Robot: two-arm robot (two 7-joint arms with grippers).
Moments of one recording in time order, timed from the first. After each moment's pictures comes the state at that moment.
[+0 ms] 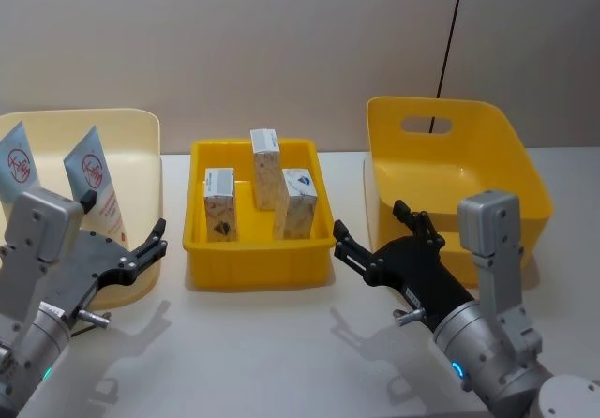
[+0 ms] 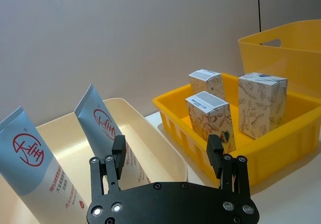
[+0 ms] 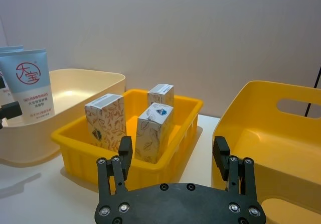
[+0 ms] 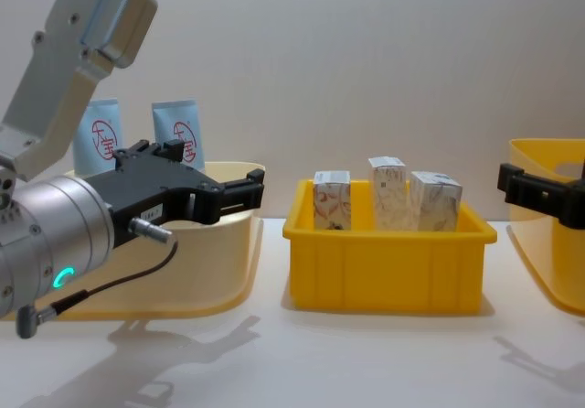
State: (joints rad) left arm -0.24 0.38 0.45 -1.63 -0.20 0.01 -0.01; right arm -0.01 0.34 -0.23 -1.77 0.29 0.03 0.07
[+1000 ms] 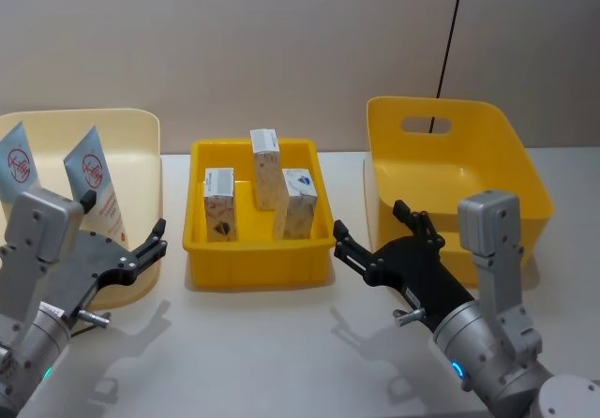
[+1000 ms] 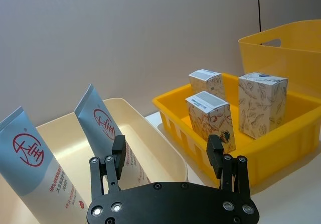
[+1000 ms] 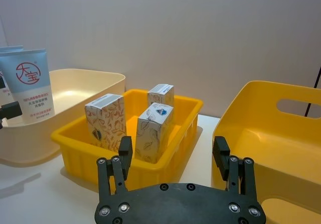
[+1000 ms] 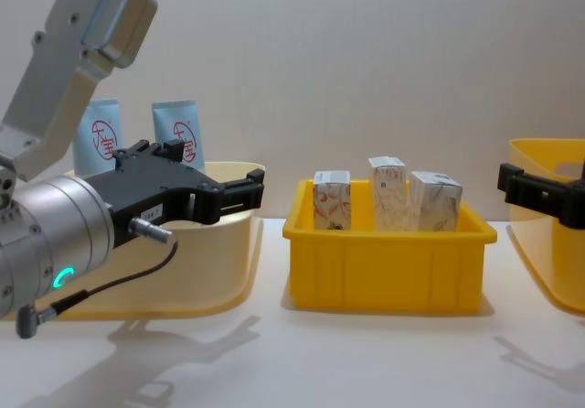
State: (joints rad) left arm -0.24 0.38 0.45 -1.63 -0.20 0.01 -0.01; right arm -0.01 0.34 -0.23 -1.77 0.29 0.03 0.07
